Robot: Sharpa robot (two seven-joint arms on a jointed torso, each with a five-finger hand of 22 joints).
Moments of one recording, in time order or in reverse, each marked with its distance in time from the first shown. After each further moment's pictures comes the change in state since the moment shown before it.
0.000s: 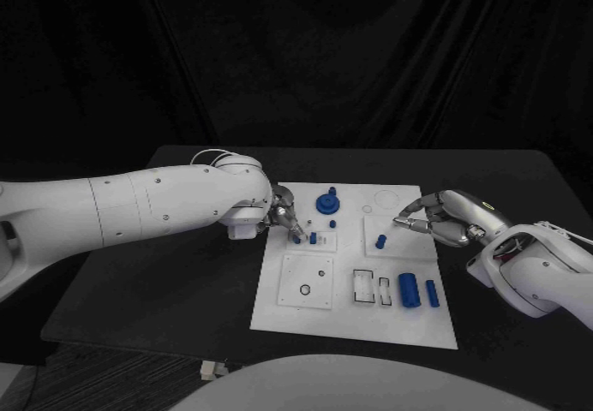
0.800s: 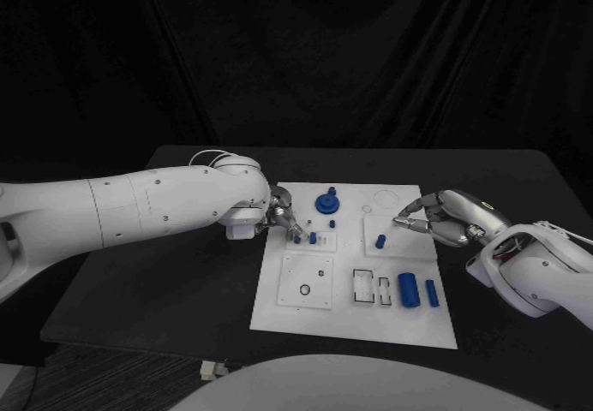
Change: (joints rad) left arm -0.004 -0.001 0.000 -0.009 -0.008 0.006 -0.001; left_hand -0.022 0.007 -0.072 0.040 0.000 -0.020 0.012 -0.010 0.003 -0.004 0.004 0.000 0.000 0.000 0.000 0.000 0.000 0.008 -0.004 0.004 -0.031 0.000; right arm 0.000 0.000 0.000 0.001 0.000 0.000 0.000; right_hand 0.000 0.000 0.000 0.000 0.000 0.004 0.004 0.000 0.000 0.000 0.000 0.001 0.000 0.000 0.000 0.000 0.000 0.000 0.000 0.000 0.000 0.000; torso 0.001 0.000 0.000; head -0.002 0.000
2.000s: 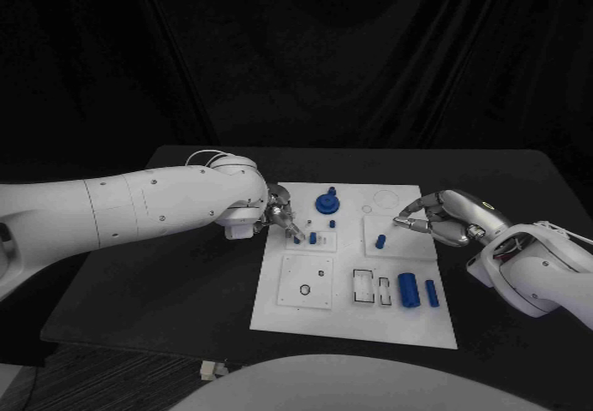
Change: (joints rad) left arm -0.001 -0.010 0.001 0.002 0.002 -0.027 0.015; left_hand 0.149 0.038 -0.064 -0.026 0.000 -0.021 0.000 0.043 0.047 0.003 0.003 0.000 0.000 0.000 0.000 0.000 0.000 0.000 -0.004 0.004 -0.013 0.000; right arm 0.000 0.000 0.000 -0.003 0.000 0.000 0.000; right_hand 0.000 0.000 0.000 0.000 0.004 0.000 0.000 0.000 0.000 0.000 0.000 -0.003 0.000 0.000 0.000 0.000 0.000 0.000 0.000 0.000 -0.004 0.001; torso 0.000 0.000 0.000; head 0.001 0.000
